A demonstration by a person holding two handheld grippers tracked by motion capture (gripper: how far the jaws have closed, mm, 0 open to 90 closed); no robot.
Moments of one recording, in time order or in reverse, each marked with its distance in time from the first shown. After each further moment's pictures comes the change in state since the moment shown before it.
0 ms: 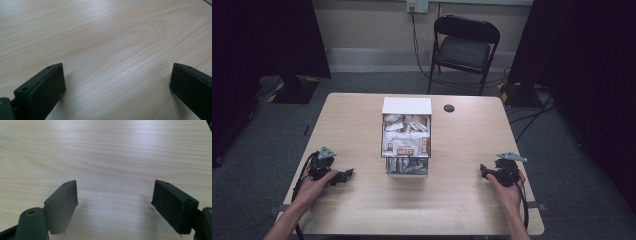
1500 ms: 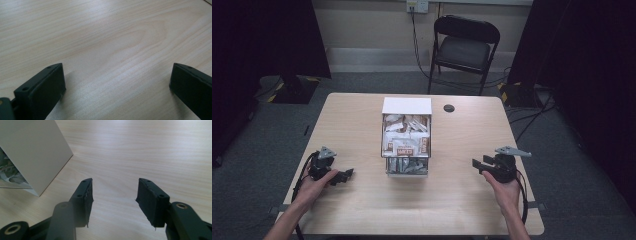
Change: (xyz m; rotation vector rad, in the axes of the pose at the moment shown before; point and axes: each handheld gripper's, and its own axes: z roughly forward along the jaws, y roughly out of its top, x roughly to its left) left arm 0.000 0.000 0.000 0.000 -0.001 0.000; right arm 0.024 0.032 -0.040 -0.083 0.286 -0.007
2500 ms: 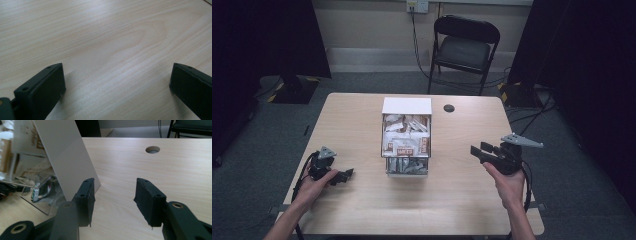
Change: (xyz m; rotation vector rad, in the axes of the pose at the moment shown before) left arm 0.000 0.000 0.000 -0.001 0.000 0.000; right arm 0.030 0.050 -0.040 -0.133 0.120 0.004
